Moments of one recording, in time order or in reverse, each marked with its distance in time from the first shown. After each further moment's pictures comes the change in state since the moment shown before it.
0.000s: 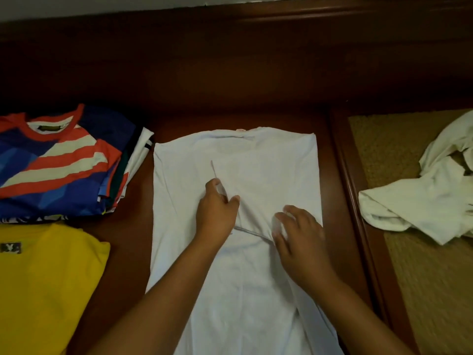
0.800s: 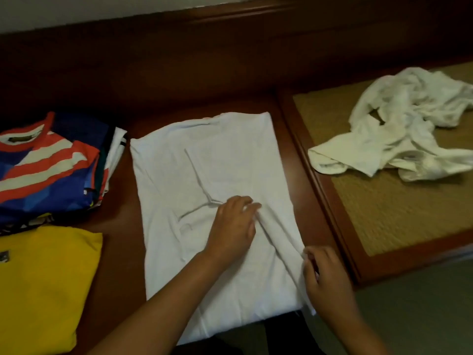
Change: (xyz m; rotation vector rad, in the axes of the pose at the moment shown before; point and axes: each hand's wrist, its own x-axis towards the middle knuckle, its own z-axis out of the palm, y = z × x) left_hand -0.086 -0.055 0.026 0.491 -0.179 0.978; right_hand -0.176 0.008 -0.007 0.226 0.234 0.356
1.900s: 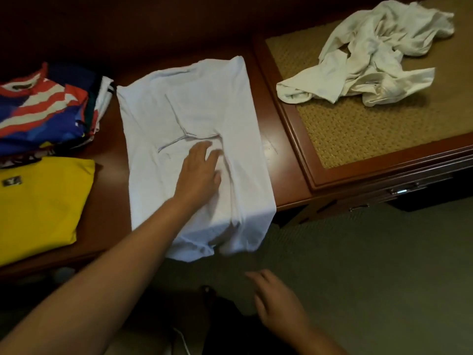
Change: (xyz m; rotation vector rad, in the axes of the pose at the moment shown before) left_hand -0.073 0.044 0.002 0.221 0.030 -0.089; right_hand -0.202 0.060 0.034 0.097 -0.529 -0.198
